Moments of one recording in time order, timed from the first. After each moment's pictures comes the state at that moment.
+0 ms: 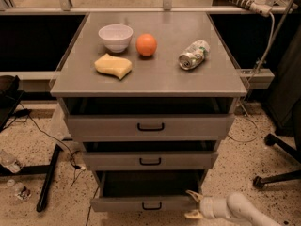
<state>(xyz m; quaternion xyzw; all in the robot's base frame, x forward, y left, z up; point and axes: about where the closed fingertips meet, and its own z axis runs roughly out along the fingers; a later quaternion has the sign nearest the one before) 0.482 -0.210 0.170 -0.64 0.66 0.16 0.36</state>
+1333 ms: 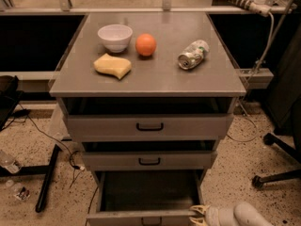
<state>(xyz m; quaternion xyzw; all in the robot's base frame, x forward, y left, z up) 0.438 -0.219 0.178 -0.64 0.66 0.17 0.36</state>
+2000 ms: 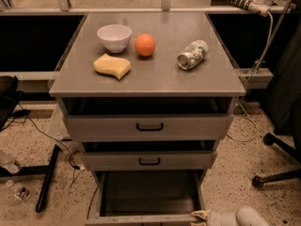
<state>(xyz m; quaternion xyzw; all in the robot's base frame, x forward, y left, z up) 0.427 -0.223 0.183 -0.64 0.66 0.17 0.37</state>
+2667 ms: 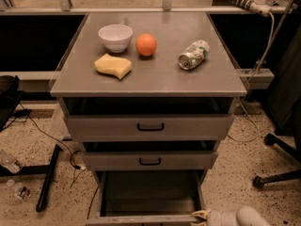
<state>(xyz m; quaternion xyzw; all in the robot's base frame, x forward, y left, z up) 0.423 -0.223 0.184 -0.64 0.66 0.17 0.37</state>
